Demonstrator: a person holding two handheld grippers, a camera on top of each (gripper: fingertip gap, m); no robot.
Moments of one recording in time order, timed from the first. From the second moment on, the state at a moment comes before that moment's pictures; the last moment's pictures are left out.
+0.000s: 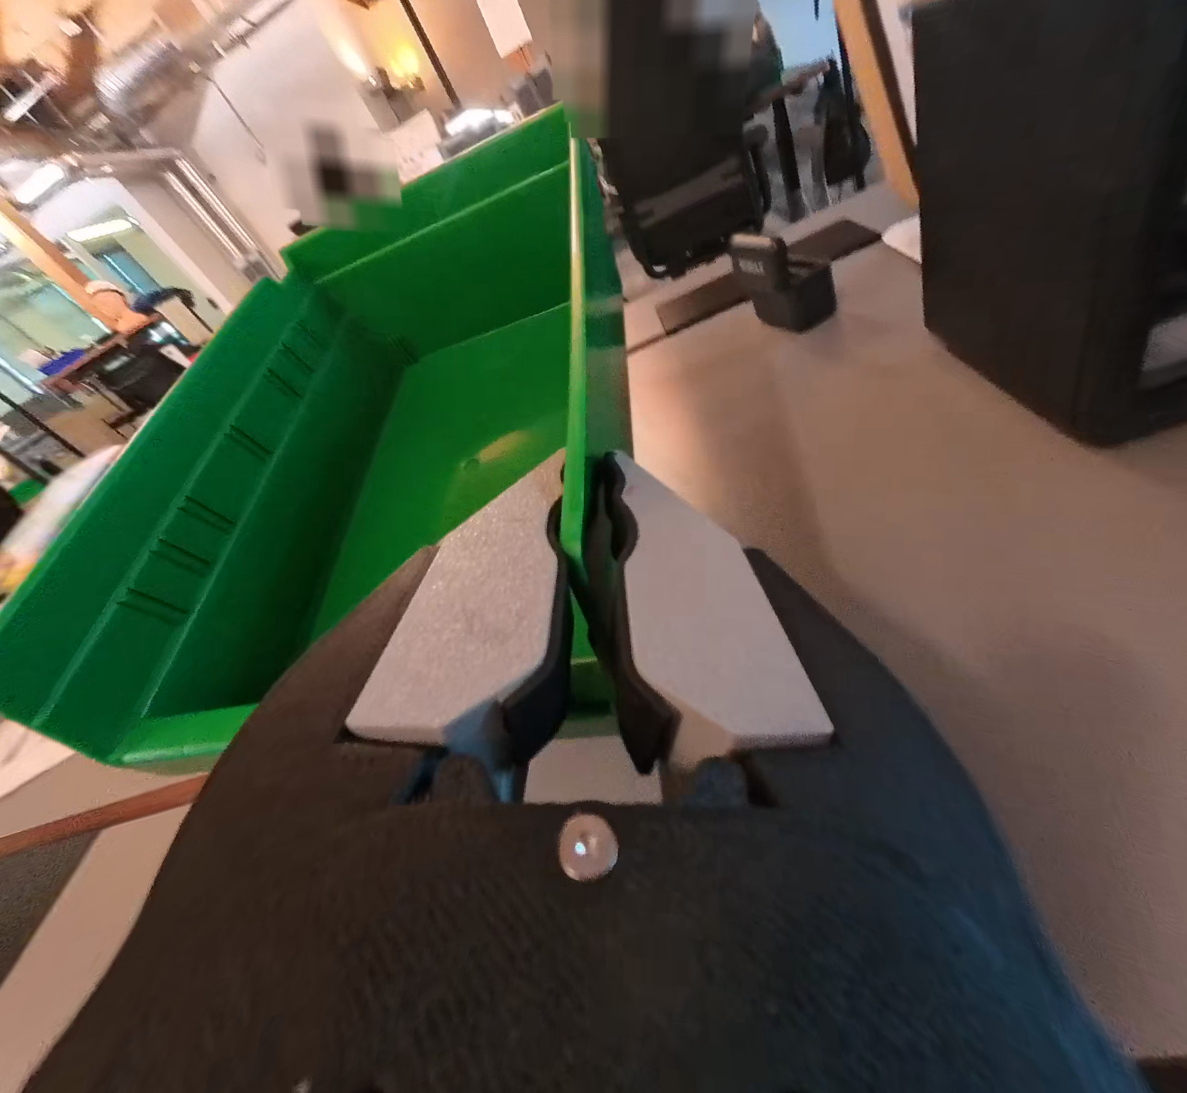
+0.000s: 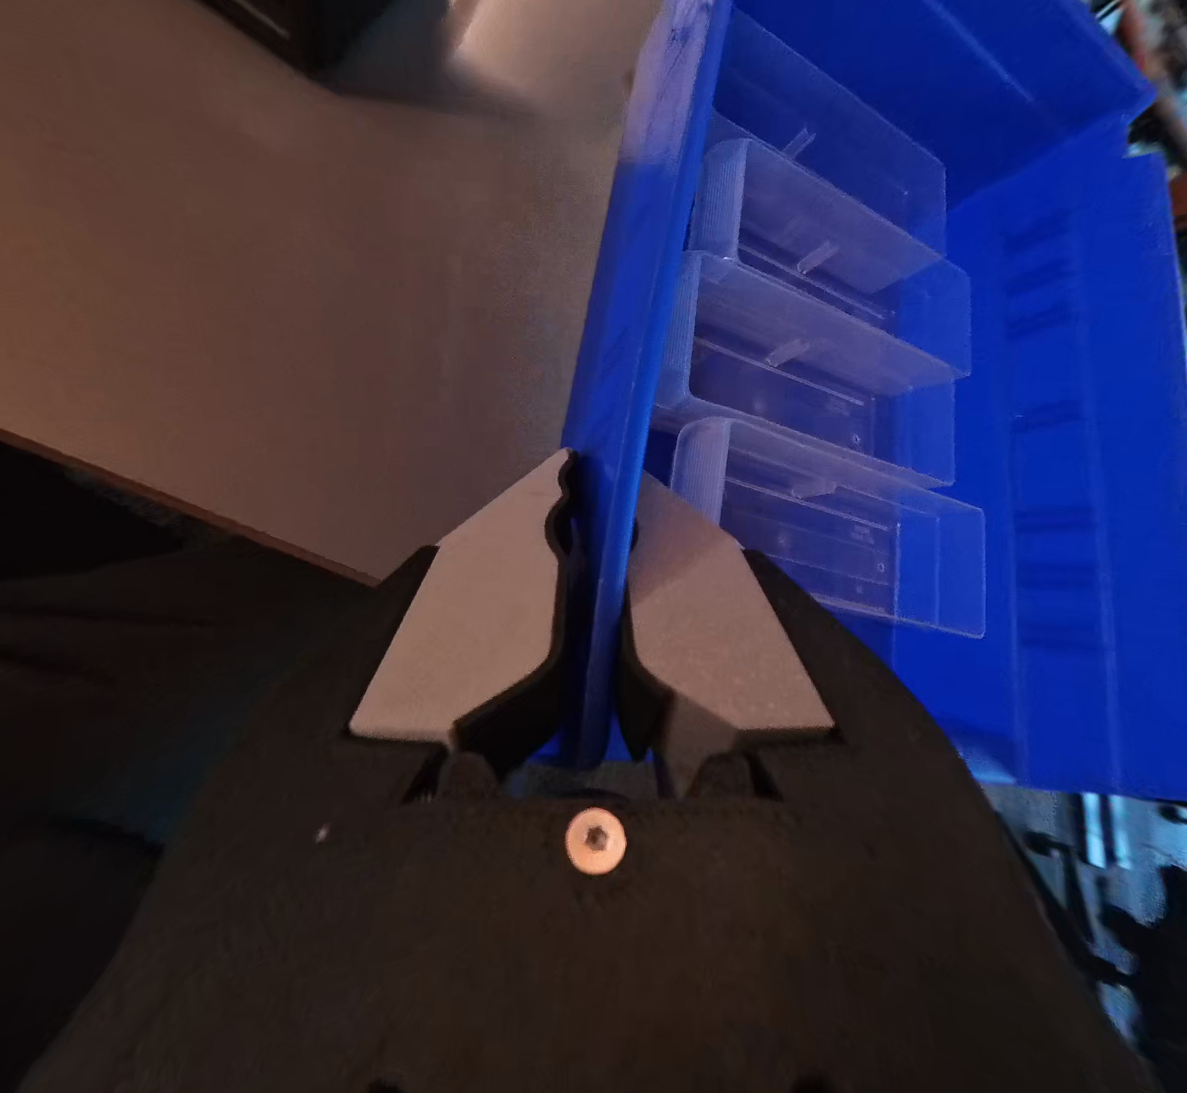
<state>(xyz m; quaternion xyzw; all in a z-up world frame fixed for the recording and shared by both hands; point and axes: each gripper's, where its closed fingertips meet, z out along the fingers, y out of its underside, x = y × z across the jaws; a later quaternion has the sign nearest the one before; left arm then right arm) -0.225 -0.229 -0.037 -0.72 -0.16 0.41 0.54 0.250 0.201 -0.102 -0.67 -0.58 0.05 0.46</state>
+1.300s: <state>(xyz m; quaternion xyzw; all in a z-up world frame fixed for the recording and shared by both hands) -0.185 -0.385 0.093 -0.57 -0.19 0.53 0.60 -0.227 -0.303 -0.113 -0.36 -0.78 0.29 0.42</state>
